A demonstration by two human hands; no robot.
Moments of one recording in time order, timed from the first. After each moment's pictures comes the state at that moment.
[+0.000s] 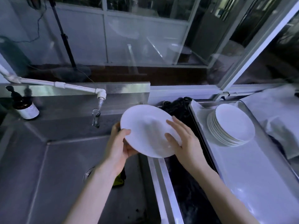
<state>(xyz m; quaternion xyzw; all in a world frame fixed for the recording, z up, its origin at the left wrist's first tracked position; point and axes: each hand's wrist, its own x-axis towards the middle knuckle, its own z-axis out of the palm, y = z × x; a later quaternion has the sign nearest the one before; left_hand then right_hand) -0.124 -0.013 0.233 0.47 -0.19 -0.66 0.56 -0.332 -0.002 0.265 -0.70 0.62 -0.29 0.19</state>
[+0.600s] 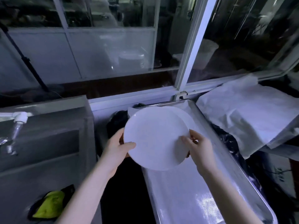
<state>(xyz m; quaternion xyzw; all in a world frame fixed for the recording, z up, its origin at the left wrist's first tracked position) -0.414 -0.052 0.256 0.53 -0.44 -0.59 0.42 -0.657 -0.023 0.257 -0.44 0.72 -0.43 0.32</state>
